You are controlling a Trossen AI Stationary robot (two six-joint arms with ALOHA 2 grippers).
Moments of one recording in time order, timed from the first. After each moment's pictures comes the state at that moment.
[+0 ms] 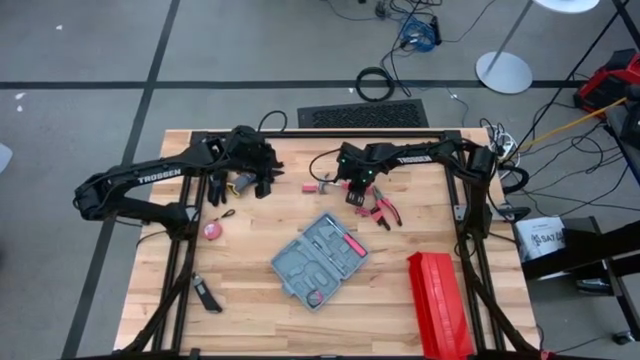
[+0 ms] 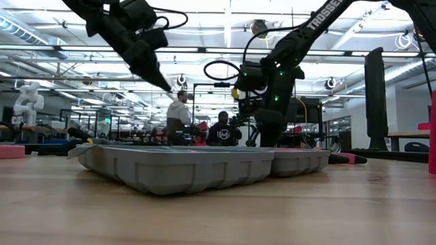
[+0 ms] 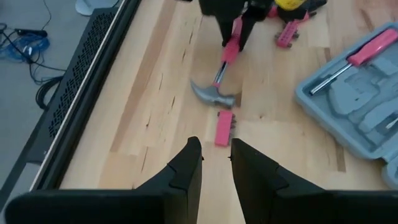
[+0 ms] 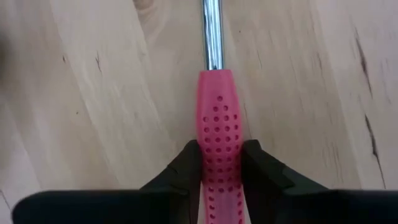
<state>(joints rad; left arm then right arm) 0.54 1.20 0.83 -0.37 0.23 0.34 -0.42 1.94 1.22 -0.58 -0.10 -0.08</state>
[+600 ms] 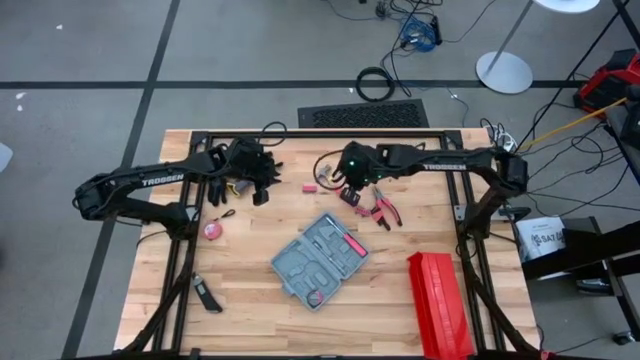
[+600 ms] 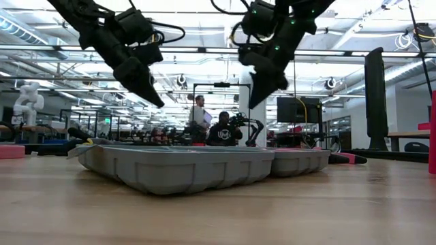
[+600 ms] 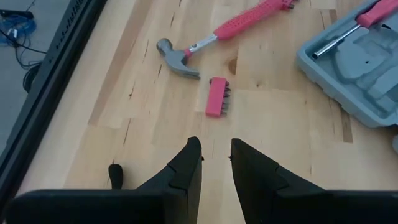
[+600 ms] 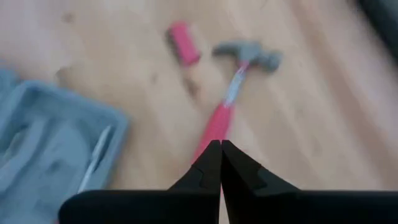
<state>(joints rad) 0.54 1.20 0.70 -0.29 0.23 0.35 -0.27 1.67 1.25 -0.60 0.08 0.15</state>
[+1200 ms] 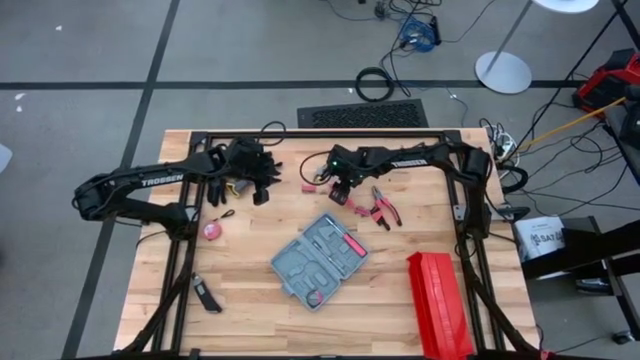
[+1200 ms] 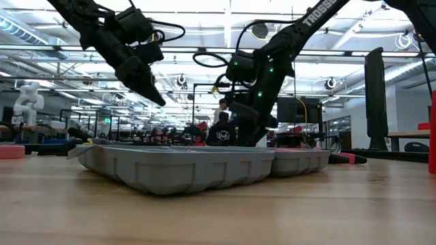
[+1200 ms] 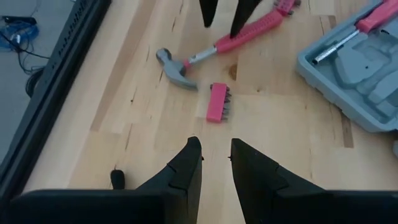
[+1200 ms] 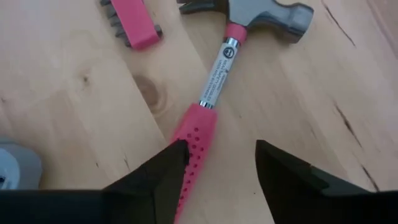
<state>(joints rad) 0.54 1.20 0.70 -0.27 0.23 0.35 -0.36 2.02 1.27 -0.47 -0.01 0.15</state>
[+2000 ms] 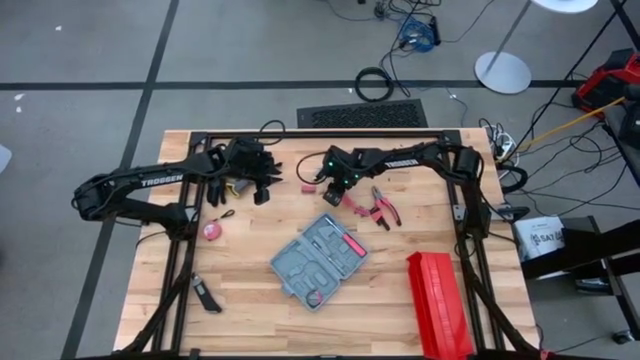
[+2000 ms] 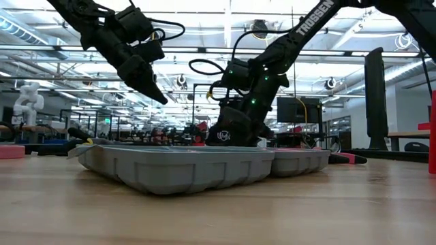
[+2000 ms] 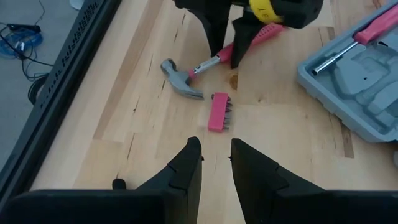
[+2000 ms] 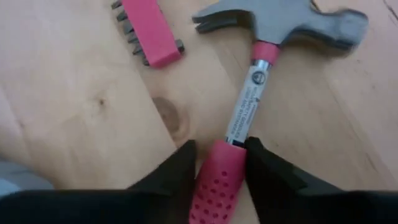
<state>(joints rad) 0.54 1.20 0.70 -0.24 0.23 0.34 -0.36 2.11 1.29 -0.39 -0.10 0.19</state>
